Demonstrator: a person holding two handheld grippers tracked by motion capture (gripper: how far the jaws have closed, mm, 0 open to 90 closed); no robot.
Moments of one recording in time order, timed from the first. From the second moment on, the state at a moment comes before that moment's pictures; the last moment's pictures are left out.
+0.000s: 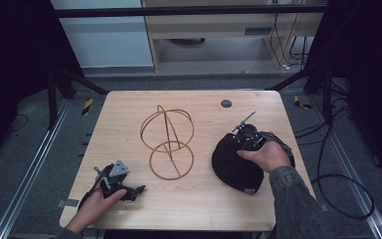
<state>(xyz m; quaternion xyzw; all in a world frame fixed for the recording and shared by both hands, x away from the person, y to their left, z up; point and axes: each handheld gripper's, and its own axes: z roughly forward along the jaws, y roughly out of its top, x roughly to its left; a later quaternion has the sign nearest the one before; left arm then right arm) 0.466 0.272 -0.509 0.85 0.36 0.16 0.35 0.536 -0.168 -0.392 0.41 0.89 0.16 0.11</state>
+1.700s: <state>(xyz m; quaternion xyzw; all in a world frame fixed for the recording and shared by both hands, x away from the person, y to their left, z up) 0.466 0.272 -0.509 0.85 0.35 0.16 0.35 0.470 -0.195 -0.316 0.40 0.82 0.36 0.20</state>
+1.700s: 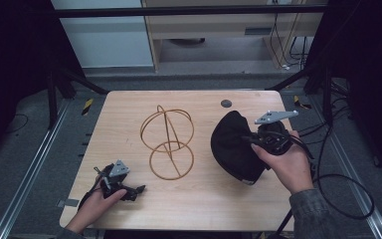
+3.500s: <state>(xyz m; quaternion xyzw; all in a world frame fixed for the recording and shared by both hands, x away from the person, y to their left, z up) 0.466 0.272 -0.509 0.85 0.36 0.16 0.35 0.463 -0.151 -0.218 0.32 0.81 0.41 0.27</state>
